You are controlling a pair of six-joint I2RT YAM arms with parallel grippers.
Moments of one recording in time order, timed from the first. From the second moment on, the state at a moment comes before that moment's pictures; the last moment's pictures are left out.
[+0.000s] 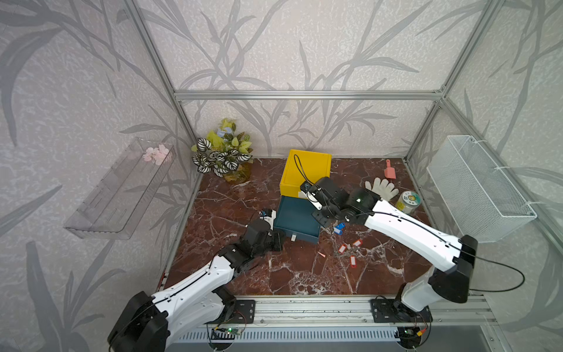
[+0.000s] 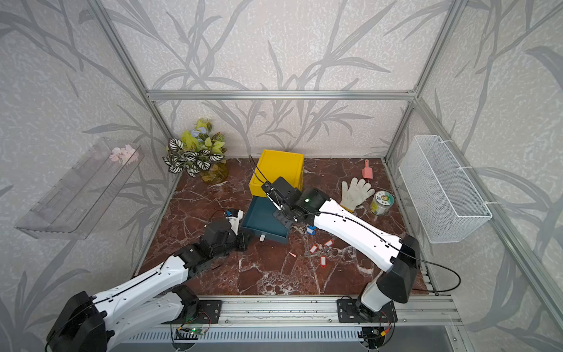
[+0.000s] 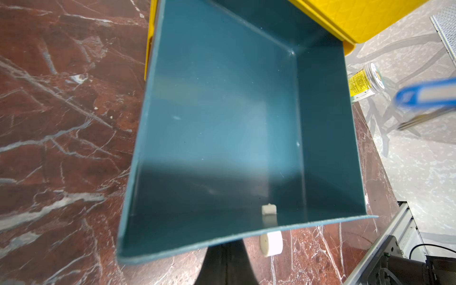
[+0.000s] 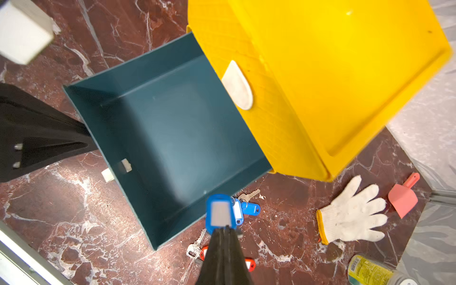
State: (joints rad) left arm -0.63 1.00 0.47 -0.11 0.08 -0.63; right arm 0.89 1.52 1.55 -1.02 0.29 0.03
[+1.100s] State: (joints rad) left arm -0.56 1.51 0.81 0.15 0.06 -0.60; right arm 0.48 1.60 1.08 -0.76 -0.03 0.20
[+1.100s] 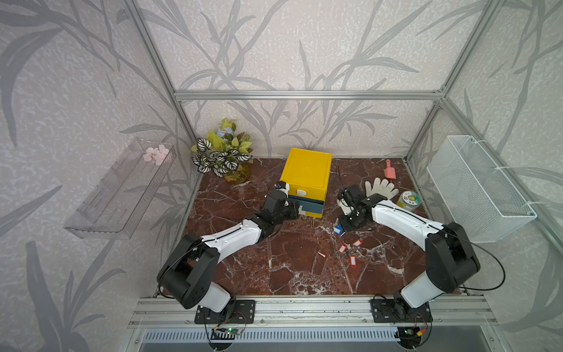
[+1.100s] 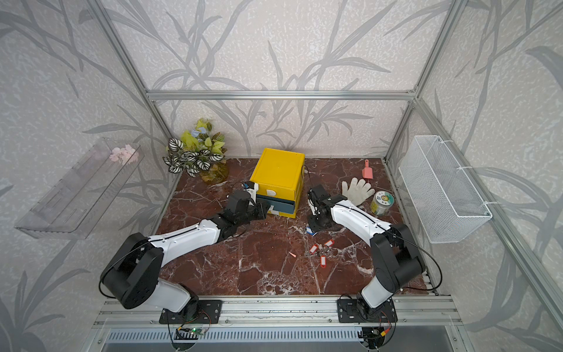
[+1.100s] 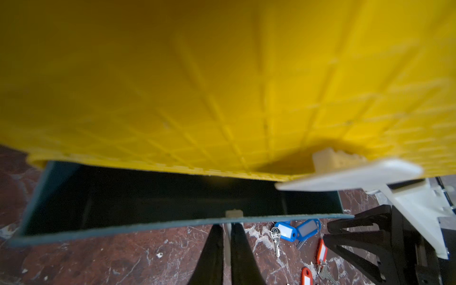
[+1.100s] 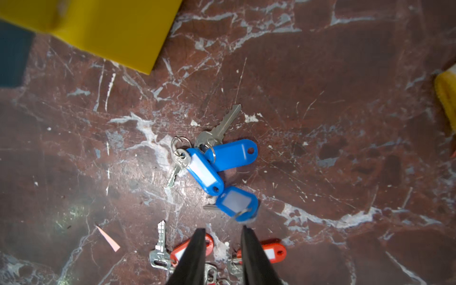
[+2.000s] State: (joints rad) left arm -0.56 1.47 0.66 0.24 0.05 -0.78; right arm 0.48 1.76 1.86 -0.74 -0.18 0.15
